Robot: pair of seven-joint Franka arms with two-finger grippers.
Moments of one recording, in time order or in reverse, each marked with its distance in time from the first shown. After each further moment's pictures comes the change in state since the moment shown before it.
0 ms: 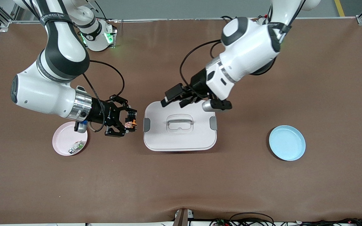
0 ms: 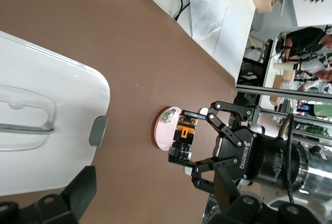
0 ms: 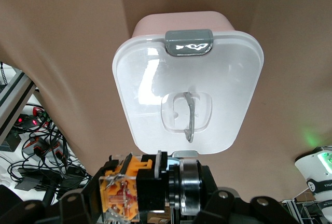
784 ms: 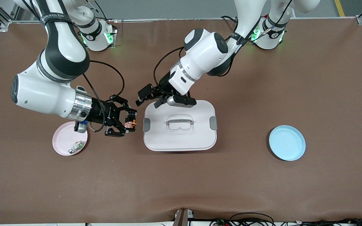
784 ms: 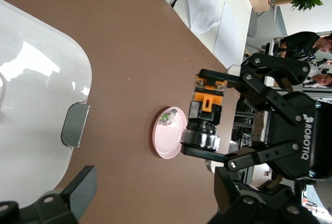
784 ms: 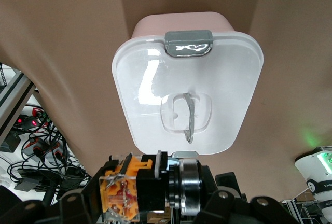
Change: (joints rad) left arm -0.163 0.143 0.000 0.011 0.000 0.272 -0.005; right arm 0.000 0.000 0.000 -0.002 0.000 0.000 -0.001
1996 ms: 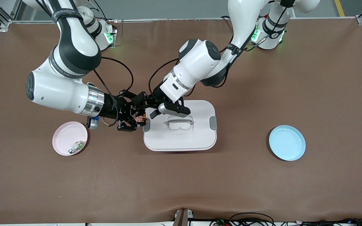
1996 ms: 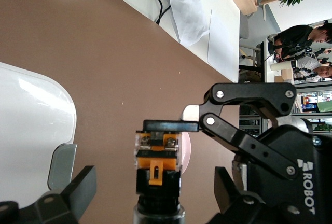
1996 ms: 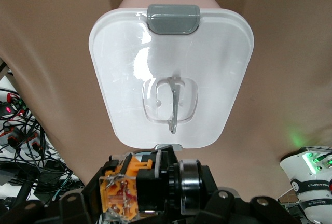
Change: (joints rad) left arm -0.001 0.130 0.015 0.165 0.138 0.000 0.012; right arm 0.058 0.000 0.003 0.000 0.002 -0.002 -0.005
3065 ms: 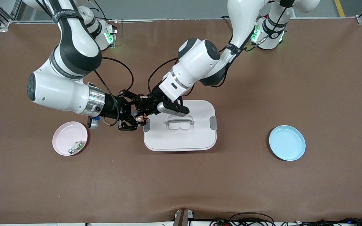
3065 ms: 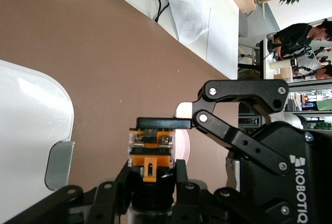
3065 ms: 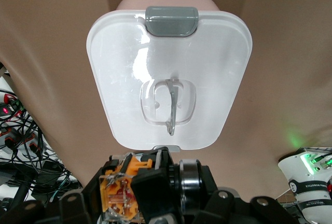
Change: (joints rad) left arm -0.003 0.002 -0.004 0.003 0.000 0.000 0.000; right arm 0.000 0.000 -0.004 -0.006 0.004 -0.004 -0.009
